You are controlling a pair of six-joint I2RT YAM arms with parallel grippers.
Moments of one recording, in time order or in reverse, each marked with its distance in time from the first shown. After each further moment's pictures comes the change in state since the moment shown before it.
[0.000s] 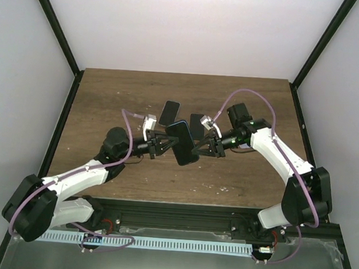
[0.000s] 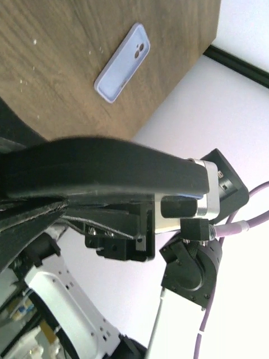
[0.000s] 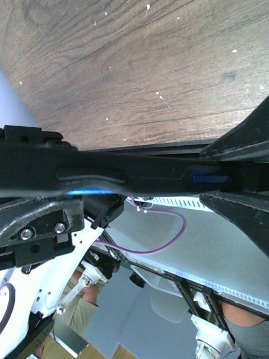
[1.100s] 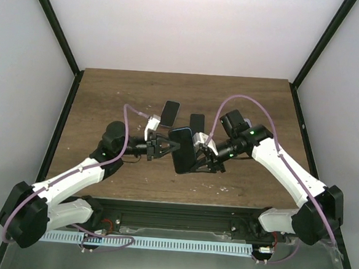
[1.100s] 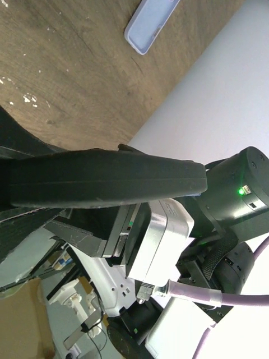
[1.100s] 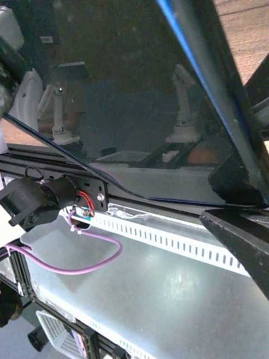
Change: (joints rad) left arm -0.001 -0.054 0.093 -0.195 0.175 -0.044; right arm 0.164 -0.149 0.008 -0.156 0.255 -0.317
